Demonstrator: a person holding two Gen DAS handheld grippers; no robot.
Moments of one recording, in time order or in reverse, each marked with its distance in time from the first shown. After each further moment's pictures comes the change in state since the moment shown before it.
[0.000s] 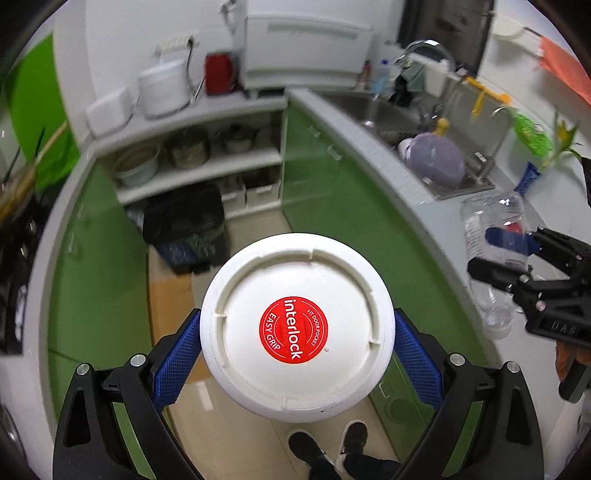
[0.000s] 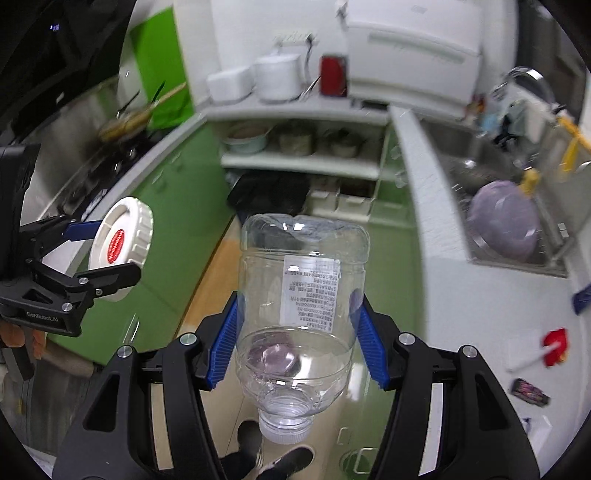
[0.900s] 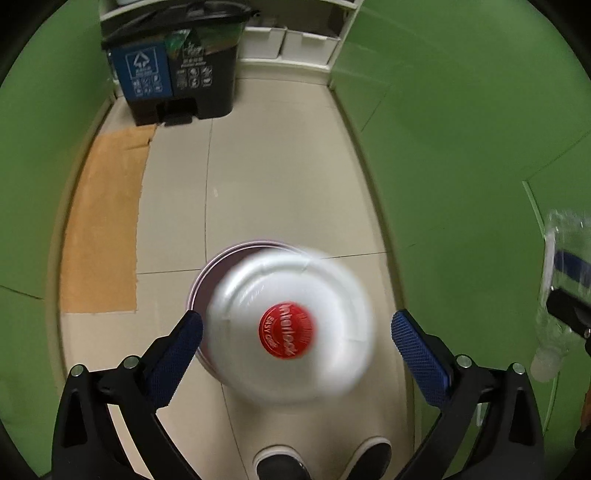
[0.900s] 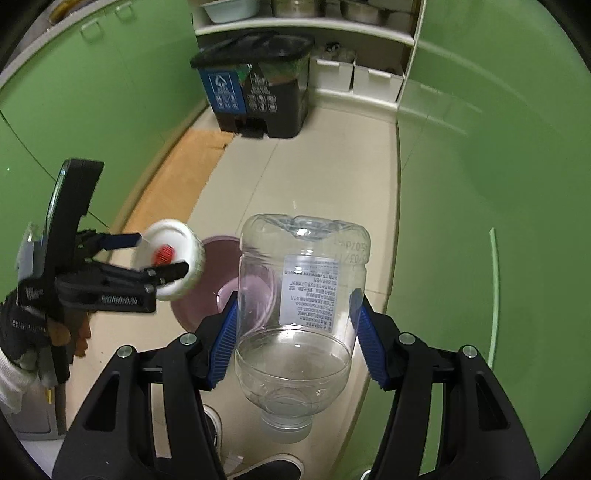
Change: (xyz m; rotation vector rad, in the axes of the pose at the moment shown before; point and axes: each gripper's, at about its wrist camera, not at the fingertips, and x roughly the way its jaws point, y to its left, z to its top) left arm 0.520 0.102 -0.256 -0.243 0.234 -0.033; right arm 0.452 -0.045 -0.252 -0.039 0.238 -0.023
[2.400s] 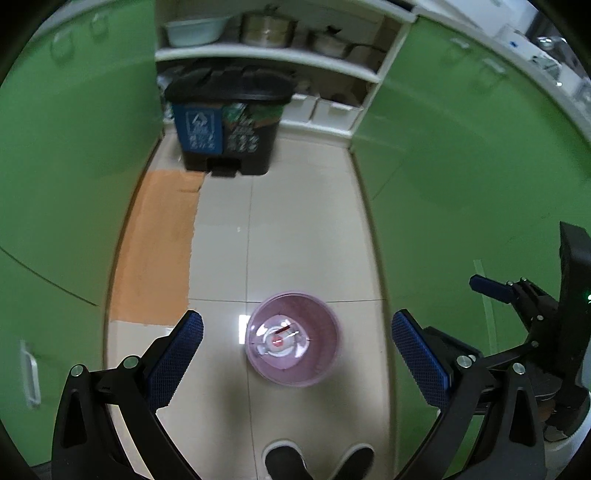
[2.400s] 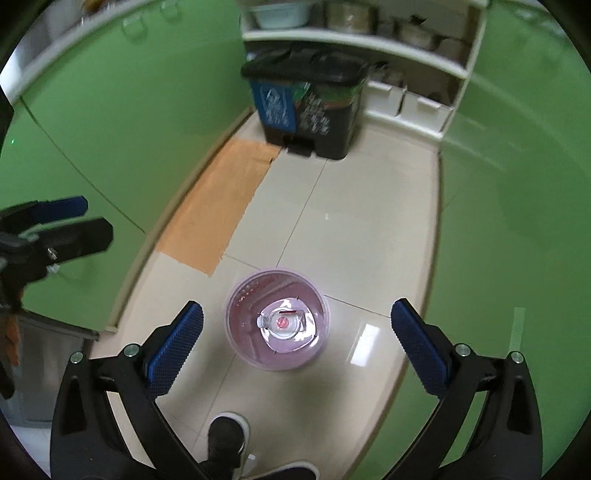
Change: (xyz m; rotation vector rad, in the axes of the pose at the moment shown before) left arm -0.213 0.018 0.039 -0.074 -0.150 0.033; right arm -0.055 0.083 0.081 -0.085 -0.010 0.085
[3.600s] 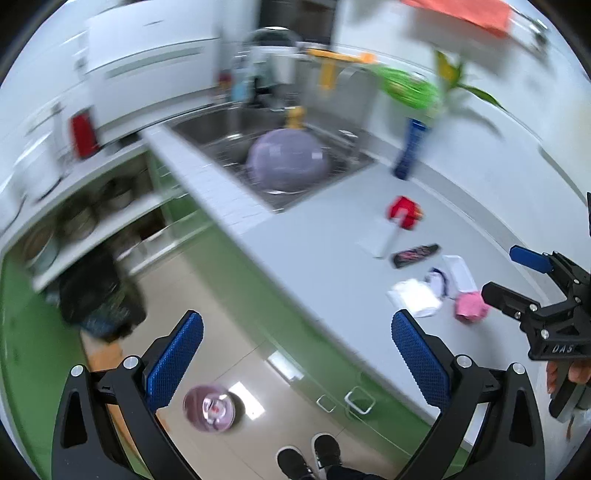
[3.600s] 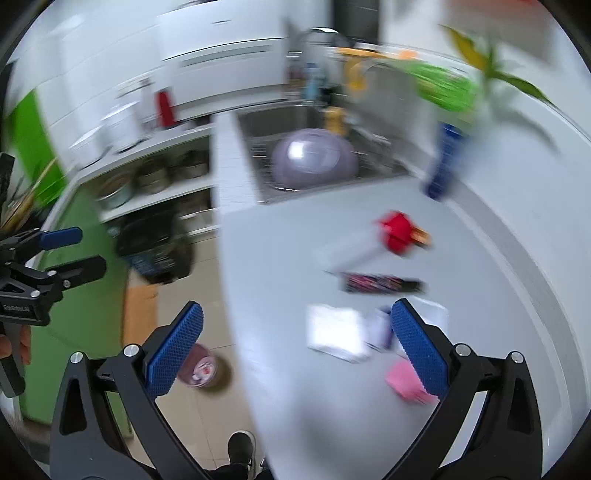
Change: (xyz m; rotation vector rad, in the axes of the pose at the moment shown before) left arm -0.338 -0.403 0.053 0.694 -0.109 -0.307; right arm -0.574 -0.165 -0.127 0.596 -0.310 -0.447
